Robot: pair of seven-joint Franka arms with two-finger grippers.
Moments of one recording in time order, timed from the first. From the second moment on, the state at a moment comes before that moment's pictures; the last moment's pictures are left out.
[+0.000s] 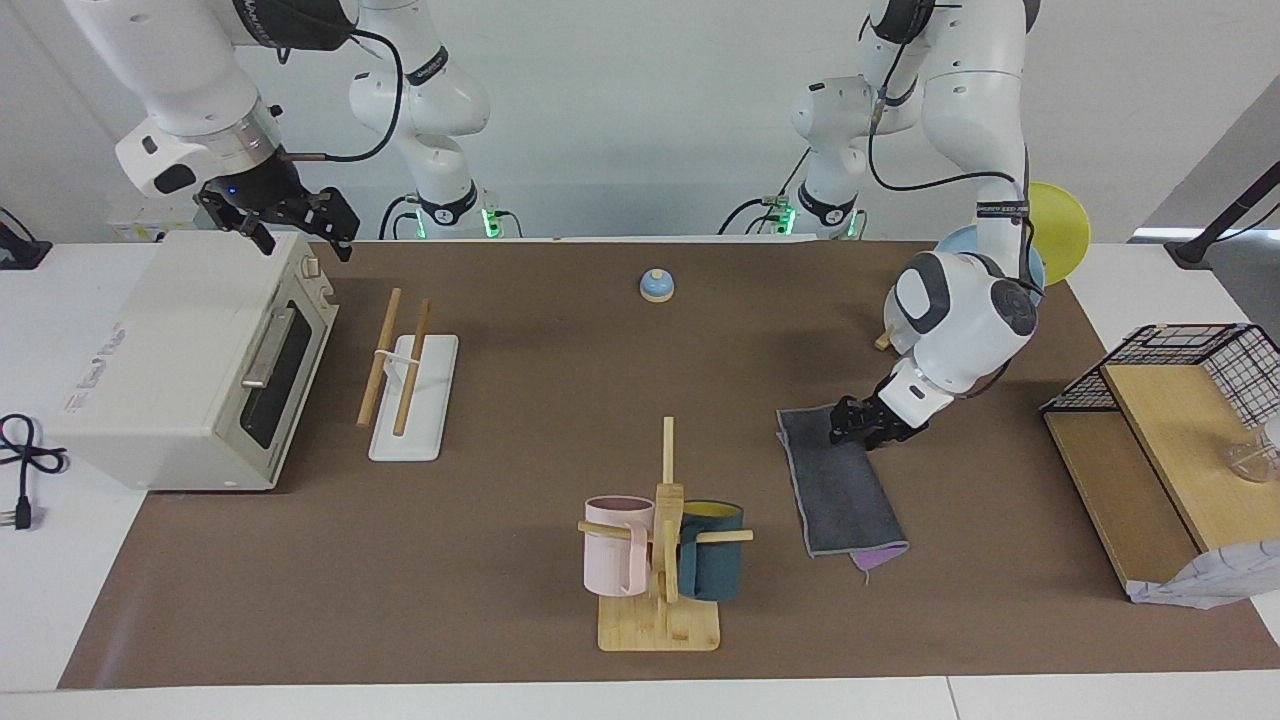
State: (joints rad) left arm 0.06 0.33 -0.22 -2.01 -0.31 2.35 0.19; right arm -0.10 -0.02 0.09 -1.56 -0.02 1.42 0.10
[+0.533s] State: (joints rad) left arm 0.06 0.34 -0.22 -2.01 -0.32 2.38 0.19; right arm -0.10 -0.02 0.09 -1.56 -0.02 1.42 0.10
